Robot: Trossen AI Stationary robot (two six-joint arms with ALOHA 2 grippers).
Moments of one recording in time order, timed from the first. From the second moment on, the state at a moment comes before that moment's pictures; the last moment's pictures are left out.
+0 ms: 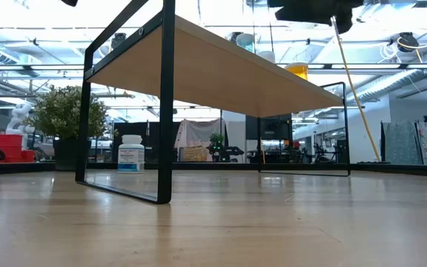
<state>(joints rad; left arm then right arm) -0.63 0.94 0.70 -0.13 -0.62 -0.03 0.54 1.34 0.71 0.36 0.99 0.25</state>
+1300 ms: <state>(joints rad) 0.25 1.34 0.76 0.20 0.06 0.21 0.45 1.15 0.71 0.04 0.73 0.25</state>
